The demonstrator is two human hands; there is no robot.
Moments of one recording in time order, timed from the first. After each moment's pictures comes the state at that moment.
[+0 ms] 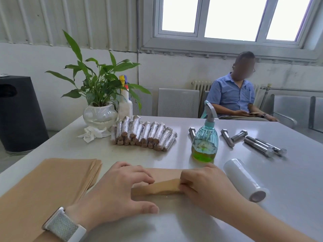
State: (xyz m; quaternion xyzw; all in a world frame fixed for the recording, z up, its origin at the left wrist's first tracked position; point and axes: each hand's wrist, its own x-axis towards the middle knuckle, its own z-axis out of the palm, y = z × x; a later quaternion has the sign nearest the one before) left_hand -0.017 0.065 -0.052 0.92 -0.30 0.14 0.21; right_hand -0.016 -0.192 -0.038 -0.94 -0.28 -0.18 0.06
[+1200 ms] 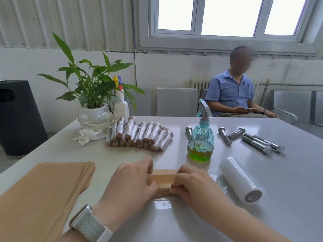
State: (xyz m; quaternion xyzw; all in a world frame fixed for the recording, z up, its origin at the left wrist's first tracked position) left_hand -0.008 0.007 -0.047 0.96 -0.14 0.20 0.16; right_hand -0.007 -0.191 -0.056 -0.94 -0.27 -0.14 0.16
